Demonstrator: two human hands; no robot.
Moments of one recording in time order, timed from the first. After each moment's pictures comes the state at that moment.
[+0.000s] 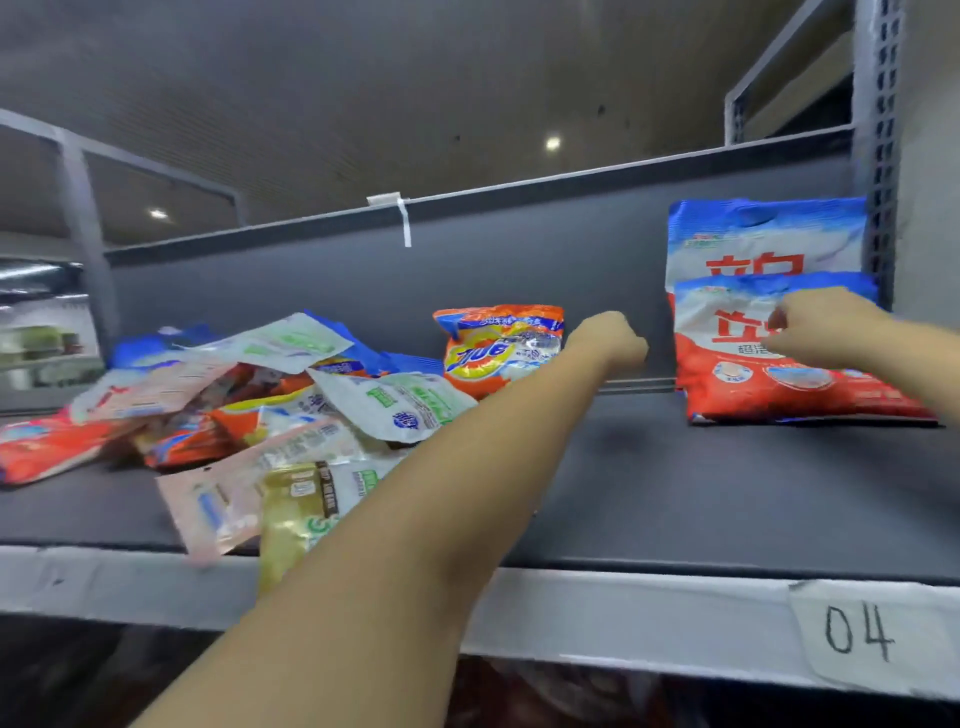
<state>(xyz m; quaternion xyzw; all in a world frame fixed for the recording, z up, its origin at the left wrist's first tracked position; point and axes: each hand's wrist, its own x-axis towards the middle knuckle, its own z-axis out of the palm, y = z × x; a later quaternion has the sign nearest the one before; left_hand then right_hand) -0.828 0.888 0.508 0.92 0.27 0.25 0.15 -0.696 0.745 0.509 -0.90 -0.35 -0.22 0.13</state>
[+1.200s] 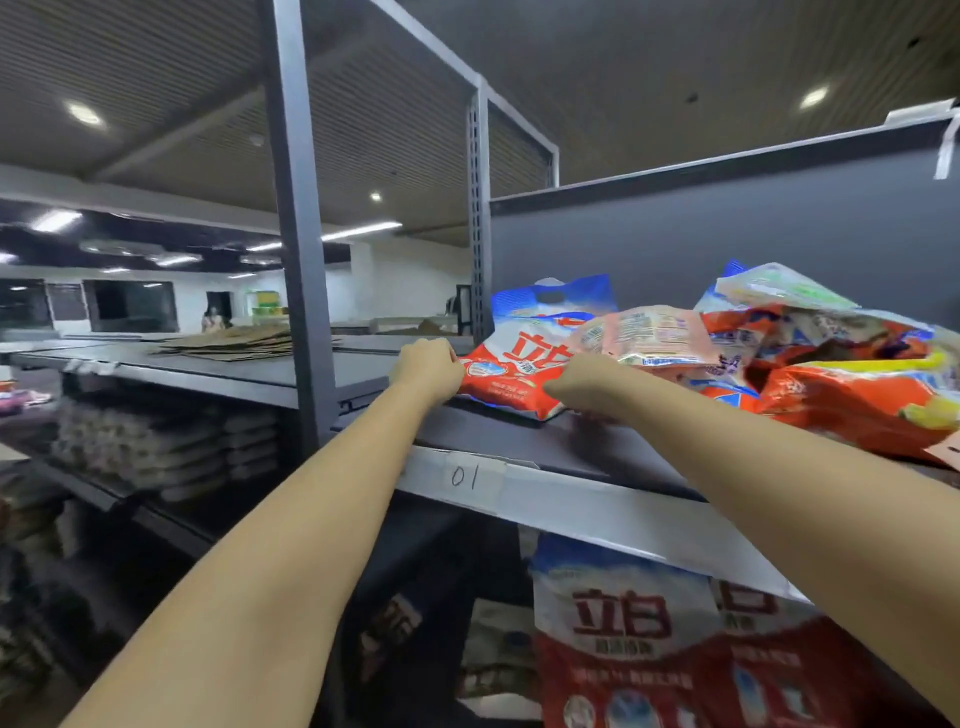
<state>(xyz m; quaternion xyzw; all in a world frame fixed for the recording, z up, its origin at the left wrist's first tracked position) -1.442 1.270 0.467 0.75 0.59 0.31 -0.05 -1.292 1.154 0.478 -0.75 -0.62 0.06 0.22</state>
